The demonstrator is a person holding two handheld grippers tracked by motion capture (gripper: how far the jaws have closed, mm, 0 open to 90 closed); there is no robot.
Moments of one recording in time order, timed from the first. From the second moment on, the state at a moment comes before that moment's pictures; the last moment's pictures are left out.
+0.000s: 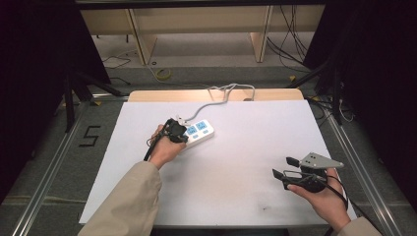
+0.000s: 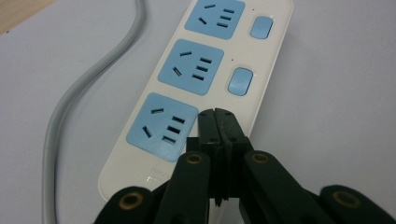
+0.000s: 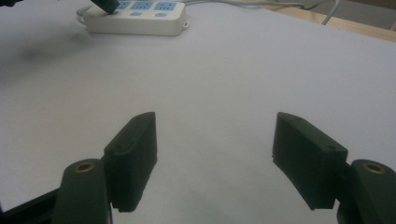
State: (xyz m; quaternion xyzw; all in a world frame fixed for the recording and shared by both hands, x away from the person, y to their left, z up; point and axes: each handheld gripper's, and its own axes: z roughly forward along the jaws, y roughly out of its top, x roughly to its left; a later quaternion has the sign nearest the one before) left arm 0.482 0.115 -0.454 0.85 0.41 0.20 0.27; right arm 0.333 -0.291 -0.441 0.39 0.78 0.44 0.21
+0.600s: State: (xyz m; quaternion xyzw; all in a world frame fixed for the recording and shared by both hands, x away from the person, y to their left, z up) left arm 0.483 0.120 -0.451 0.84 0.41 0.20 0.28; right arm 0.333 -0.290 -0.441 0.39 0.78 0.44 0.21
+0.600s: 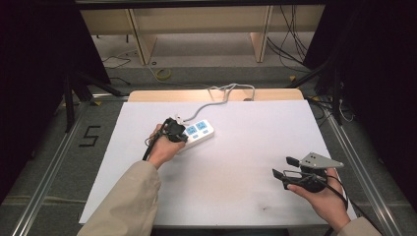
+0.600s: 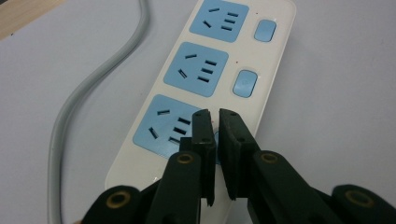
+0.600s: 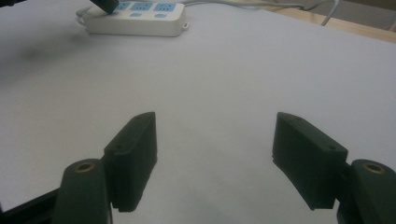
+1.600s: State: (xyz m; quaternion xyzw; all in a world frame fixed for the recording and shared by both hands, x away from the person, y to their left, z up) left arm 0.463 0.138 -0.426 0.81 0.43 0.21 0.35; right arm 0.334 -0.290 -0.442 0.39 0.78 0.44 0.21
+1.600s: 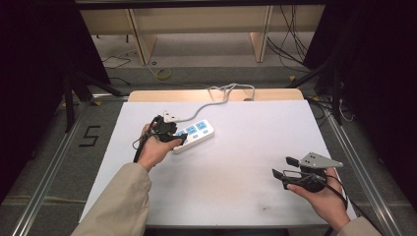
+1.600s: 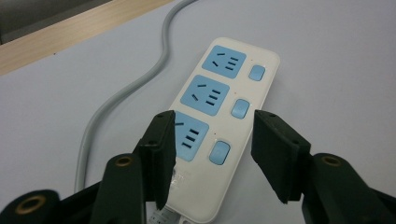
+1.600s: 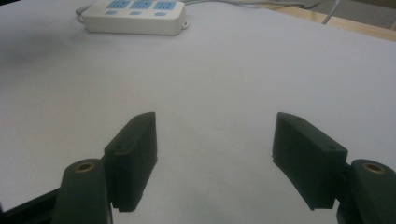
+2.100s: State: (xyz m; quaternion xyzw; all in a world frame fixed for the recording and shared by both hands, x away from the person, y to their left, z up) left arm 0.451 0.141 -0.426 0.81 0.41 0.22 0.34; right arm 0.334 -0.290 -0.442 0.39 0.78 0.44 0.21
